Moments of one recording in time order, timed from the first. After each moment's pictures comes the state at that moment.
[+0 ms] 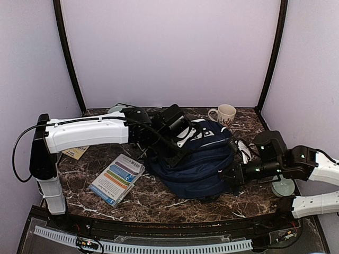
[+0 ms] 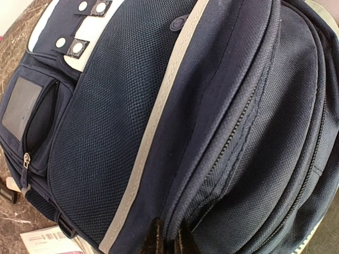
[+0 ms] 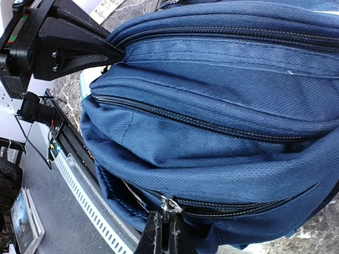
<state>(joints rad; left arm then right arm) -1.13 1.88 1.72 -0.84 -0.12 -0.20 0.97 0.80 0.68 -0.58 -0.14 0.58</state>
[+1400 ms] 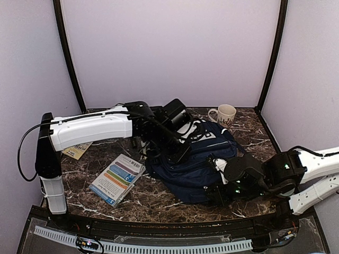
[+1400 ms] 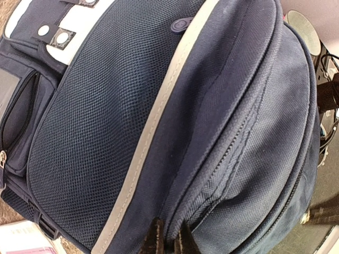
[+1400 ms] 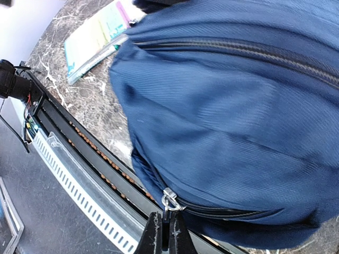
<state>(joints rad) -1.09 1.92 1.80 -0.89 0.03 -0.30 1.44 1.06 0.83 -0.67 0.24 0.84</state>
